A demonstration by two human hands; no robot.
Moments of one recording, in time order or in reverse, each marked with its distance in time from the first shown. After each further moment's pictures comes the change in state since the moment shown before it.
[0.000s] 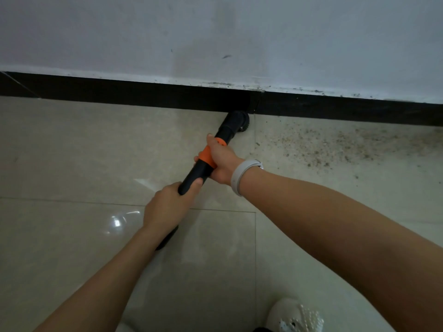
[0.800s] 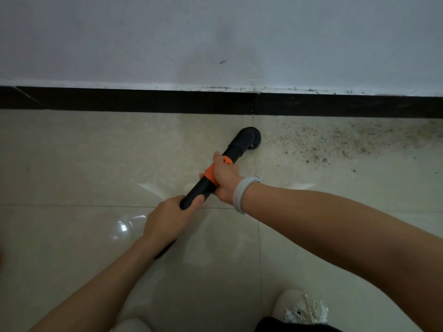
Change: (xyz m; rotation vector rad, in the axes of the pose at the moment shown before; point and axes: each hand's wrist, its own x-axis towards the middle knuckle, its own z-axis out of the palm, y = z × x) left_hand -0.022 -0.016 -0.009 0.084 -0.103 0.035; right_hand -0.028 0.030 -0.006 0.074 0.143 0.018
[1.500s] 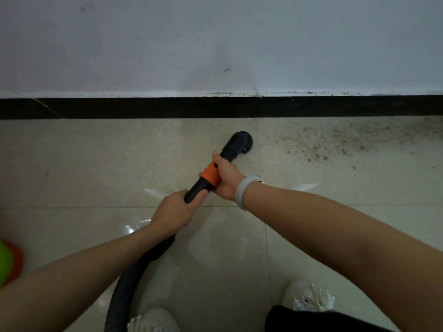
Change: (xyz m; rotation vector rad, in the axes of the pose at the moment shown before) left_hand 0.002 0.002 -0.023 -0.152 -0.071 0.030; right_hand -0.020 0.000 0.010 0.078 -0.155 0.007
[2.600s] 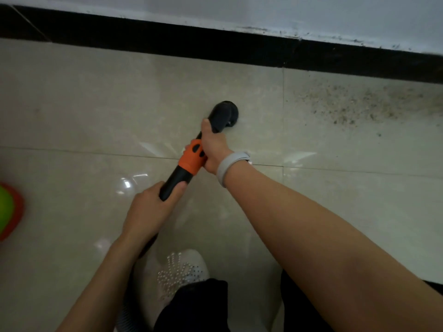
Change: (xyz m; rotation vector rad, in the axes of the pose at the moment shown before) left_hand -0.069 -0.091 -0.028 -0.028 0.147 -0.105; right_hand 0.012 0.078 0.061 -0.280 0.134 -0.053
